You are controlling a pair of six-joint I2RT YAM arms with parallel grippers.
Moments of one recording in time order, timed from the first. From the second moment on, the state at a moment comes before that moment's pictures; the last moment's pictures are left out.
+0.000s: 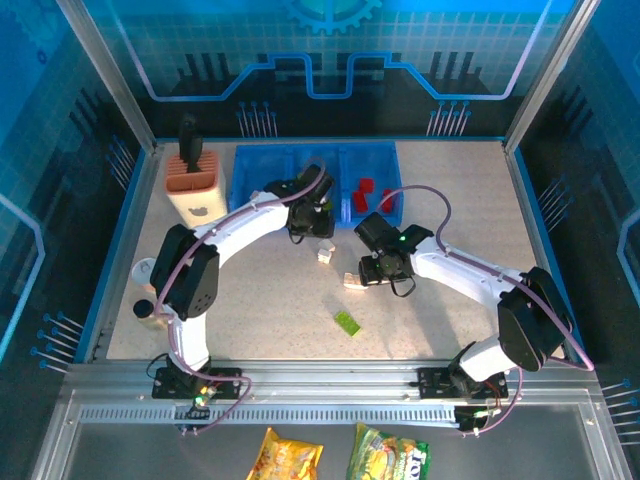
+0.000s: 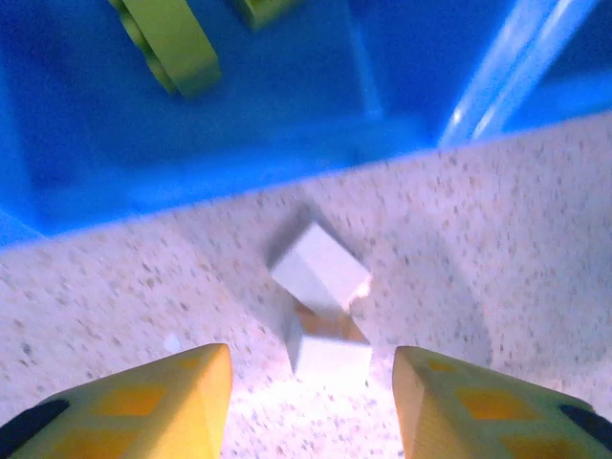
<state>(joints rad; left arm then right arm) -0.60 1.90 1.53 -0.80 0.00 -0.51 0.69 1.48 1.02 -0.85 0.09 0.53</state>
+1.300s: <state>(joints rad) -0.66 2.06 1.51 -0.74 -0.02 -0.45 0.67 1.43 1.01 -0.88 0.09 0.53</state>
